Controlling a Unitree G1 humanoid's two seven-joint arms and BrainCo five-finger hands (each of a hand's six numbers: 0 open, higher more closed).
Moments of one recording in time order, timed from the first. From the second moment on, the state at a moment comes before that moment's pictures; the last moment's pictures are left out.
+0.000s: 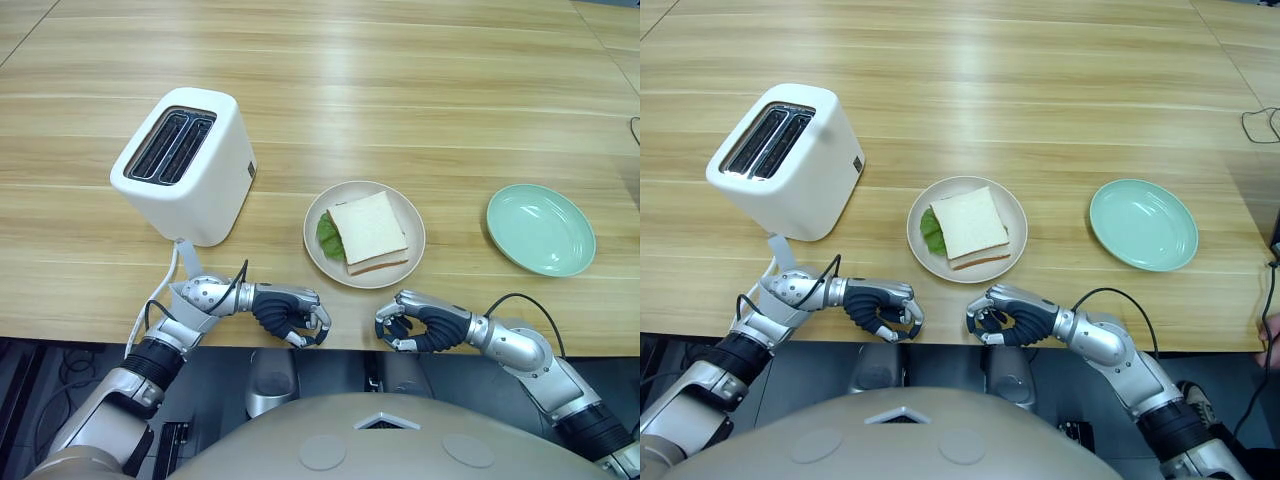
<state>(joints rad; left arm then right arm) -0.11 0.55 -0.49 0.36 0.01 -0.80 -0.99 0.21 -0.65 0.36 0.03 -0.19 -0.67 0.54</state>
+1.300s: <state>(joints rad) -0.50 0.30 -0.19 0.96 0.13 -1.06 -0.05 -0.27 -0.36 0.26 0.53 -0.64 -0.70 -0.50</state>
